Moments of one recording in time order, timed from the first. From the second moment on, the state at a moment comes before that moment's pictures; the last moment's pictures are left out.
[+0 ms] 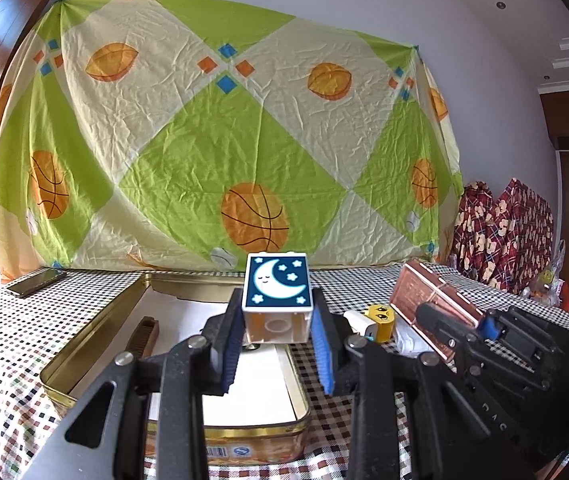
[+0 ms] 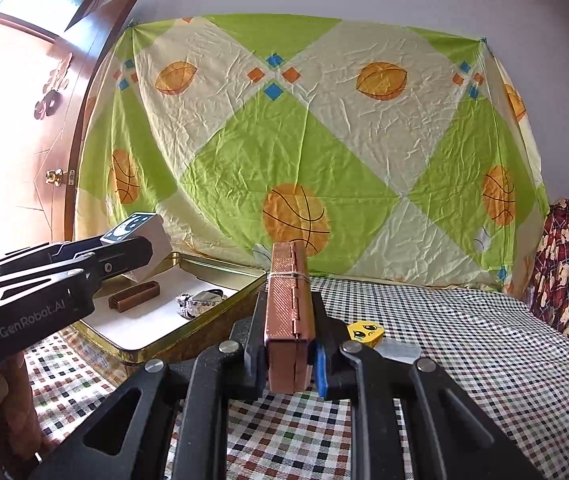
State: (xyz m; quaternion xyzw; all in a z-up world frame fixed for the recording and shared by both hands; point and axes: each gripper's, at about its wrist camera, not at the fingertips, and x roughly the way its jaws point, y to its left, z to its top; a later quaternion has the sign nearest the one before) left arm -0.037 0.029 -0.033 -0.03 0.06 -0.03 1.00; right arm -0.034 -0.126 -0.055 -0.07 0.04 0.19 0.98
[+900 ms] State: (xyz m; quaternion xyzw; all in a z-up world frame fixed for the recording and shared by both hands) left arm -0.039 0.067 -0.033 -0.05 0.07 0.00 1.00; right arm -0.033 -0.087 -0.051 -0.08 0.05 0.22 0.97
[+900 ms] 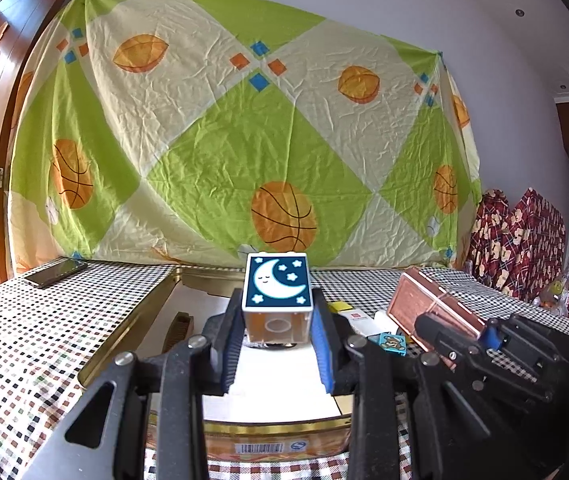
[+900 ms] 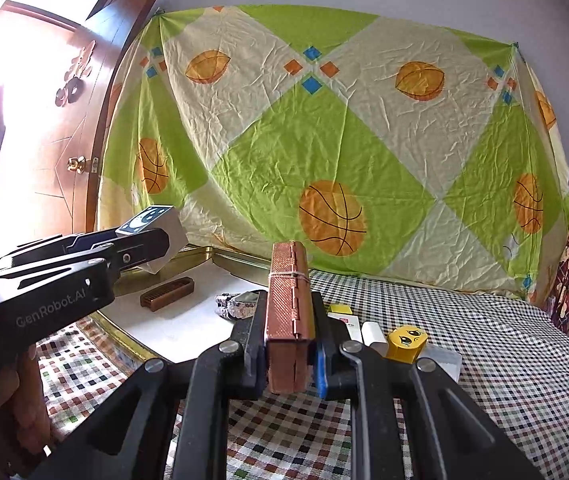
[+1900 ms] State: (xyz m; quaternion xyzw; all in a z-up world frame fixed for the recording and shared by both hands) left arm 0.053 0.138 -0.034 -0.07 0.26 0.05 0.96; right arm 0.089 -0.007 -0.035 -0.05 0.24 0.31 0.92
